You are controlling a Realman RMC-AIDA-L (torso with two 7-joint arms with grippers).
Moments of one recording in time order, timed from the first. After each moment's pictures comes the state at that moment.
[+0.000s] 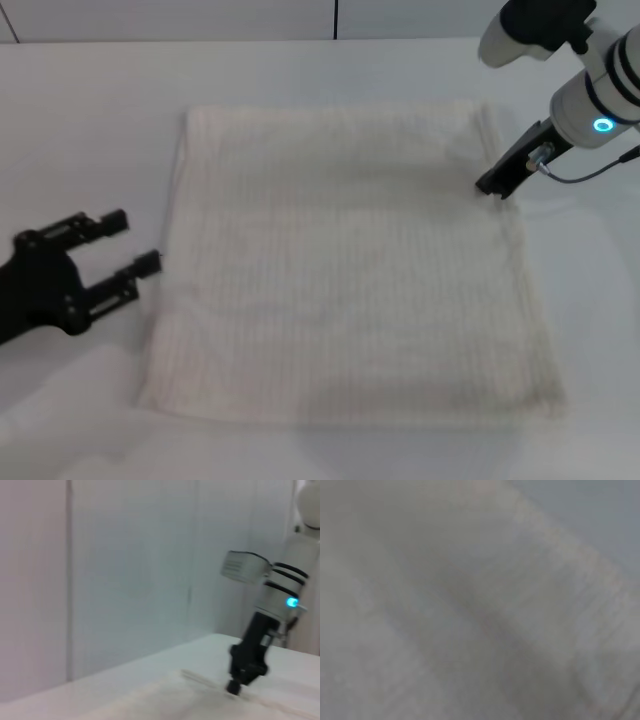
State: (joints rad) left arm -0.17 -2.05 0.90 0.68 1.54 1.57 -1.03; right arm 0.93 2.00 -1.19 -0.61 -2.63 -1.12 2.27
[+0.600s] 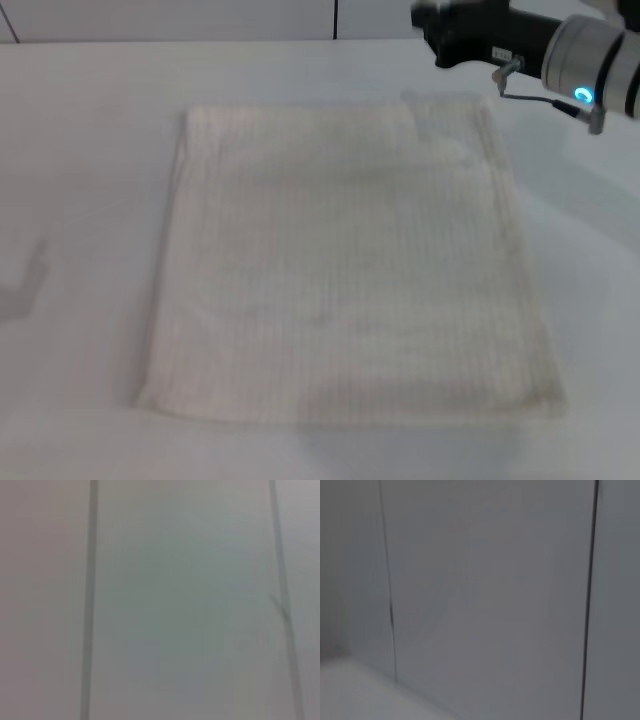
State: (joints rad) left arm -0.15 -2.07 0.37 0.18 1.29 1.72 -0.51; right arm 0.61 2.08 -1.19 -0.71 -1.42 -0.77 1.32
